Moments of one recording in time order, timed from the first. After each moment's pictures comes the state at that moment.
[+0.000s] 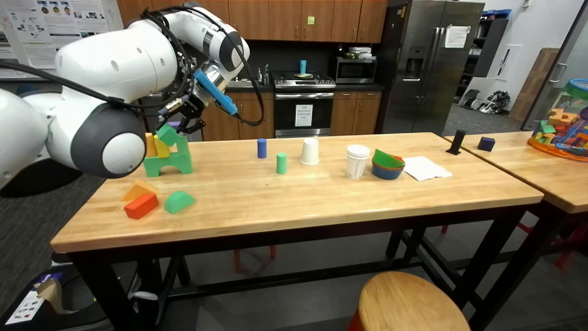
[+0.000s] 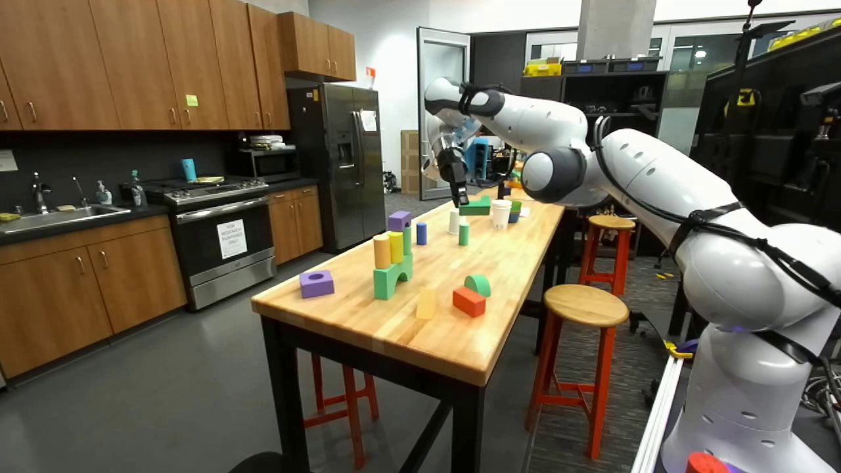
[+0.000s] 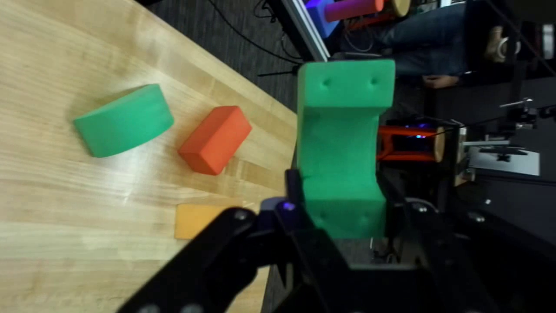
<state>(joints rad) -0.41 1.05 0.19 -0.37 0.31 0.59 -0.77</state>
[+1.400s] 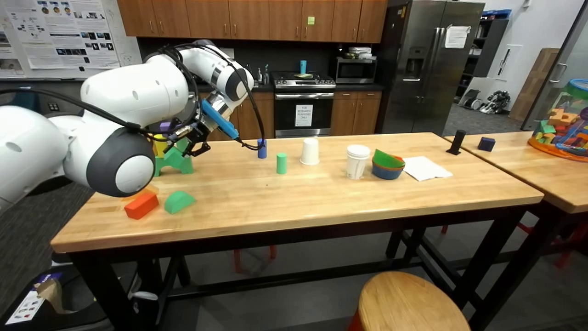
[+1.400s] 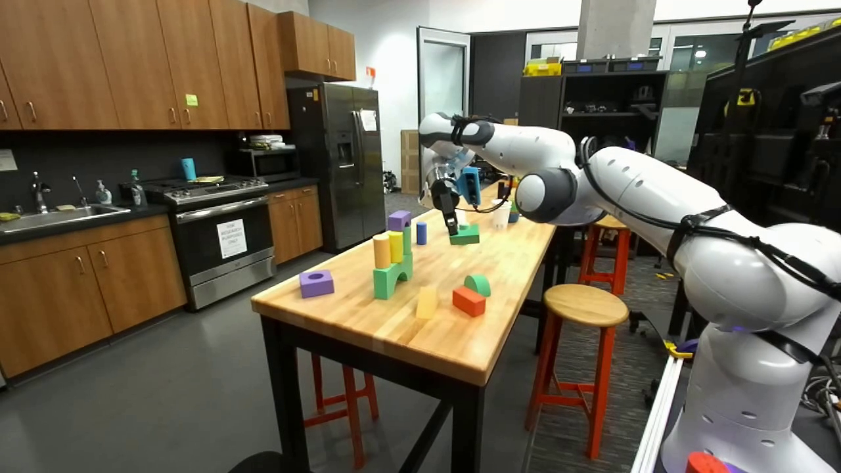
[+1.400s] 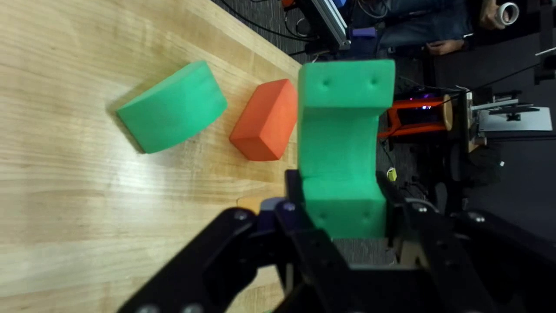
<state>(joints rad) -0.40 1.18 0.19 -0.37 0.32 0.70 -0.66</state>
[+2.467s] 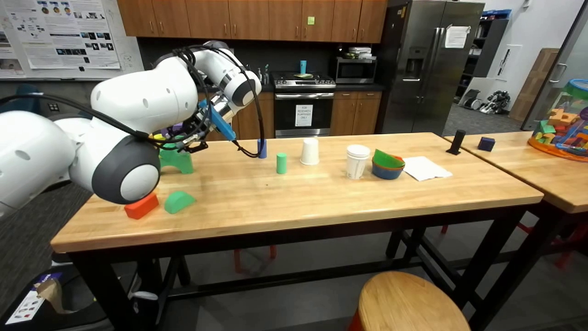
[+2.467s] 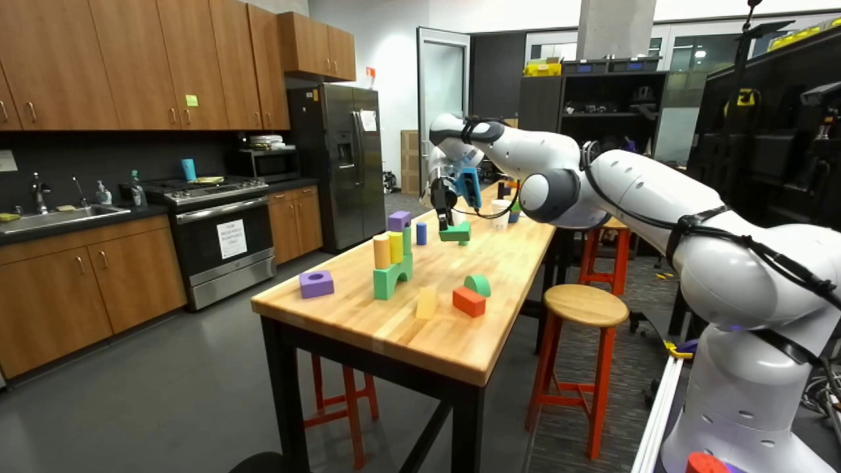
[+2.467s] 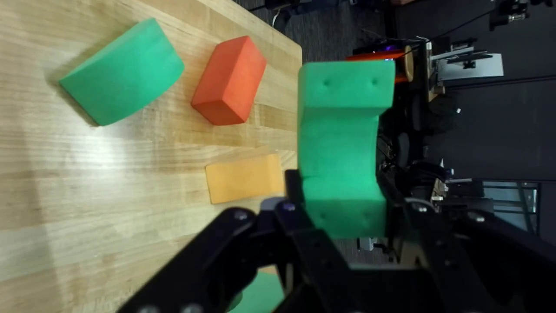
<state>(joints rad) -0.45 1.20 0.26 -0.37 0.46 0.73 -0.48</state>
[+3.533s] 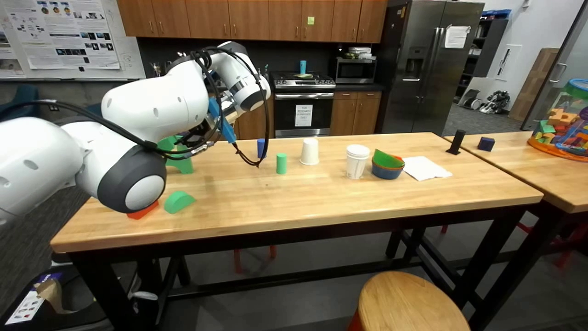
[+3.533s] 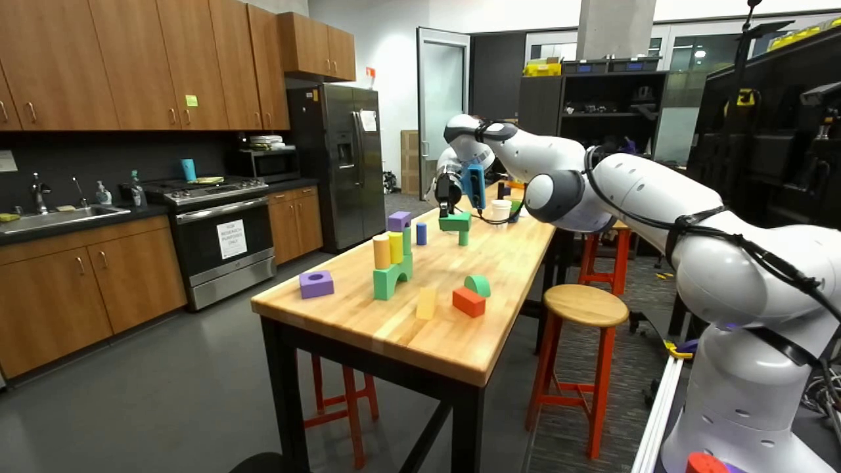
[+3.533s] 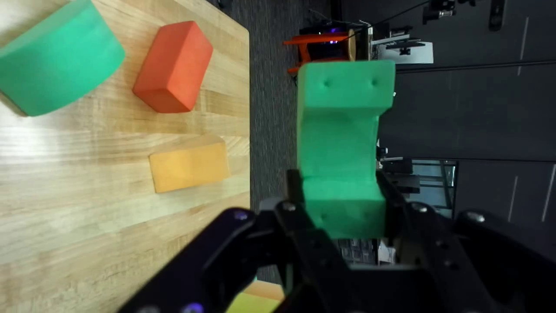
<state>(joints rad) -0.52 1.22 0.32 -0.36 0.61 0.70 -0.41</state>
